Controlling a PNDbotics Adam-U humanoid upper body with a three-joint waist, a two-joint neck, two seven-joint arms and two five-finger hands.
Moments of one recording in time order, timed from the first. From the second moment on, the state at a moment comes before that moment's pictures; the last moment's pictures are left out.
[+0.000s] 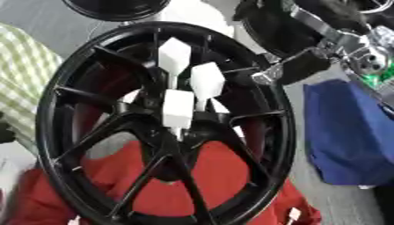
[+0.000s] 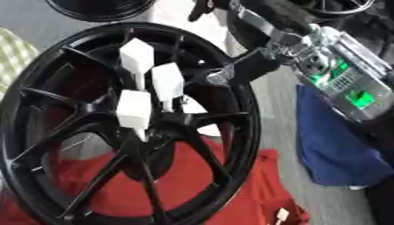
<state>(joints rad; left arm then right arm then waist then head) -0.39 0.30 0.14 -1.34 0.04 -0.05 0.29 -0.95 -0.69 0.47 -1.62 0.40 -0.03 0.18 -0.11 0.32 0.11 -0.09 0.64</state>
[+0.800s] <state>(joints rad) -0.38 0.30 0.15 -1.33 0.05 -0.05 0.29 -0.95 -0.52 0.39 -1.54 0.62 -0.10 0.44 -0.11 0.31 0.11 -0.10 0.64</state>
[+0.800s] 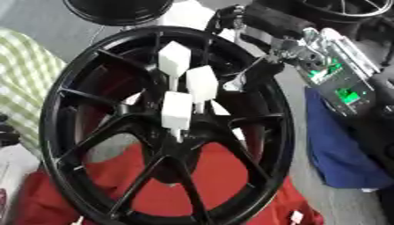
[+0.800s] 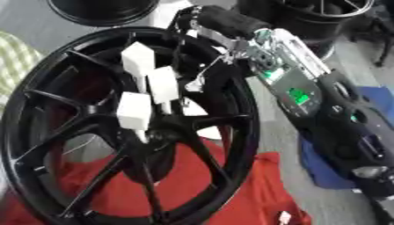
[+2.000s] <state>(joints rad) -0.37 0.29 0.15 -1.30 0.05 -0.05 0.29 -0.94 -0.53 0.25 -1.97 0.75 -0.01 0.81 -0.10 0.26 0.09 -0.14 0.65</state>
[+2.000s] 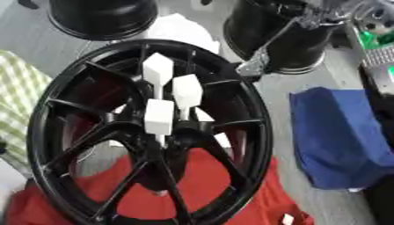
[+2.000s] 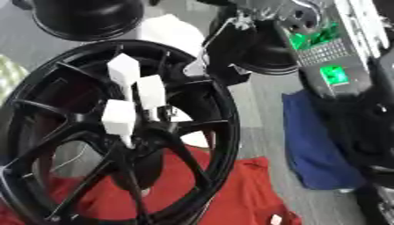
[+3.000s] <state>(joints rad) -0.38 0.29 0.15 -1.30 0.05 -0.06 0.29 -0.88 -0.49 0.25 -1.98 0.51 0.19 0.61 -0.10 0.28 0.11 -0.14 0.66</state>
